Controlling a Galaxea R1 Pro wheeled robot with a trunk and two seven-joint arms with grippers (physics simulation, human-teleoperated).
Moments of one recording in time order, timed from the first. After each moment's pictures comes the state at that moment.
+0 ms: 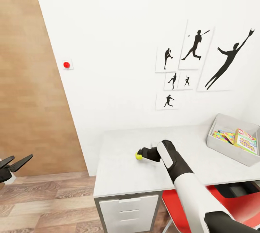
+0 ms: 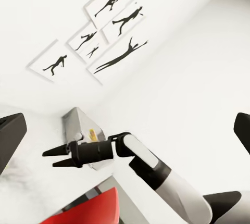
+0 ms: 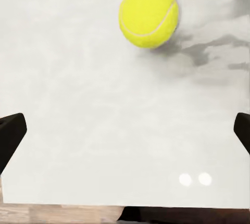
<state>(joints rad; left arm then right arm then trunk) -0.12 0.48 0.60 -1.40 0.84 0.94 -1.38 -0.82 0.16 0.03 -0.75 -0.50 0.90 -0.23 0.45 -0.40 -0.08</state>
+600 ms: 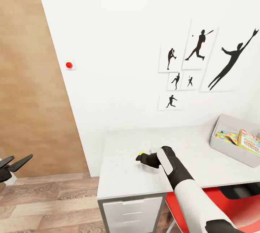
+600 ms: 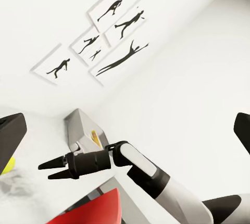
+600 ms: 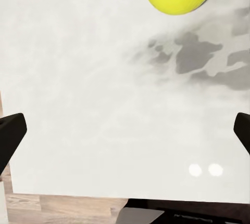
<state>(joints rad) -0.12 0.48 0.60 -1.40 0.84 0.94 -1.38 -0.76 0.16 0.03 -0.75 -0.50 0.89 -0.19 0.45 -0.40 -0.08</state>
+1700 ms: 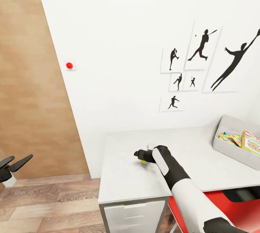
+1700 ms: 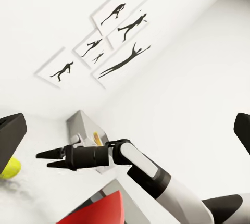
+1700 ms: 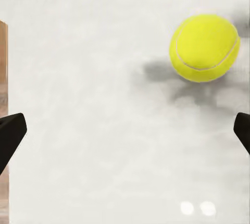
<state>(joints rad) -0.12 0.48 0.60 -1.40 0.84 0.94 -1.38 -0.77 0.17 0.12 -0.75 -0.49 0.75 -0.21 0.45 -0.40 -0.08</state>
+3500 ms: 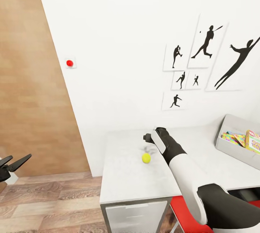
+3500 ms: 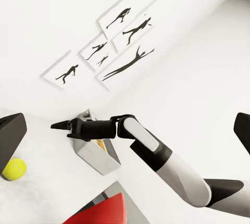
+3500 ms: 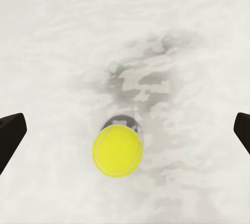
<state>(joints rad) -0.12 0.48 0.61 -1.39 0.85 0.94 -1.38 -1.00 0.17 0.12 -0.59 -0.40 0.69 -0.44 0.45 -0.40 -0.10</state>
